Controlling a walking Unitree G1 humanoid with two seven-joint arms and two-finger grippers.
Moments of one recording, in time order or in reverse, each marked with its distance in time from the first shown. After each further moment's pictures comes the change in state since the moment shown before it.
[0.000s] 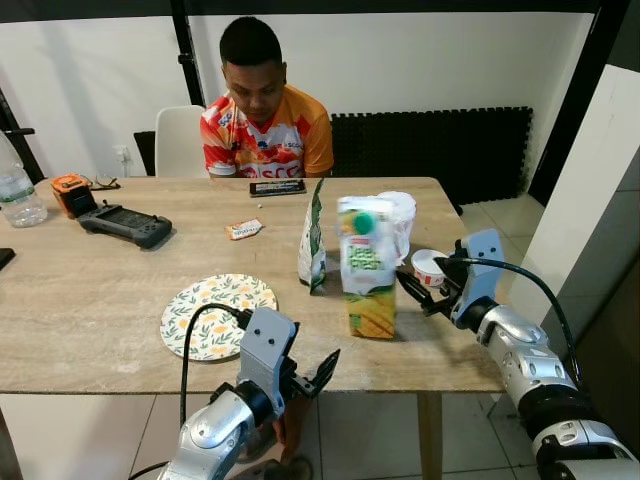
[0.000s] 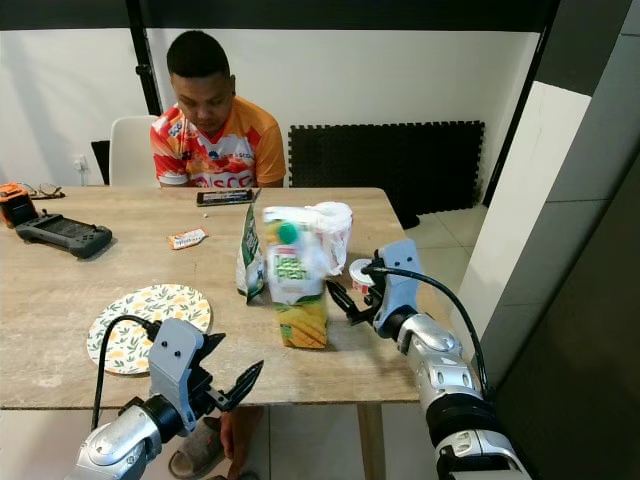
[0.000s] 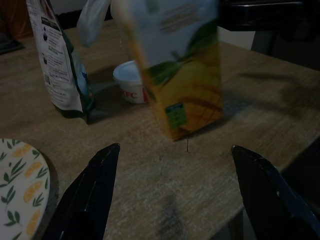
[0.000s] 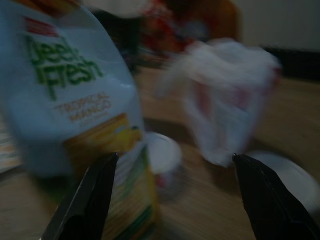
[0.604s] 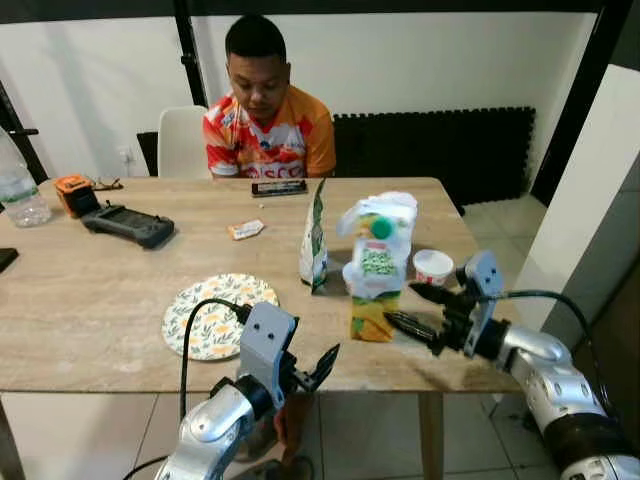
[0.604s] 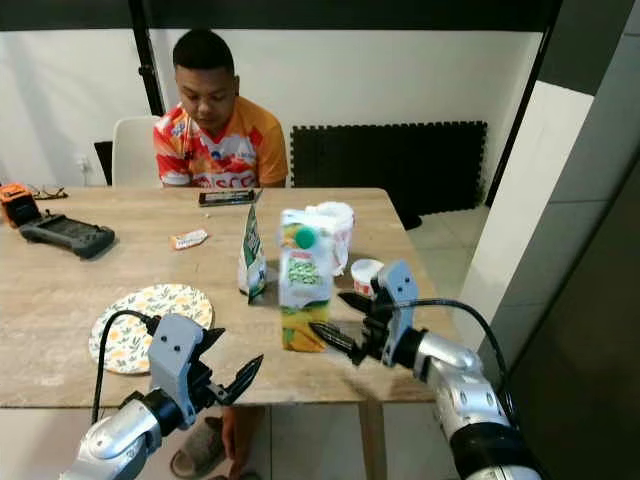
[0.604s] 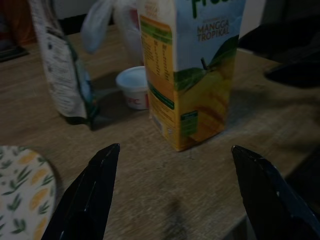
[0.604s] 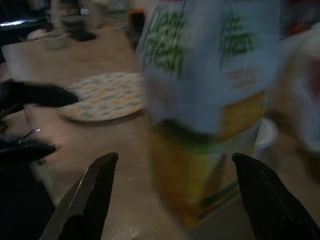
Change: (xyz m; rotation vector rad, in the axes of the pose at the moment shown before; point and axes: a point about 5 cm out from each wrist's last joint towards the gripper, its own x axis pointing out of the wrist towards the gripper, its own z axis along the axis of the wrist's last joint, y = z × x) left arm 0.003 0.001 0.002 0.006 -0.005 -0.005; right arm -0.035 0.011 -0.015 0.028 0.093 0.358
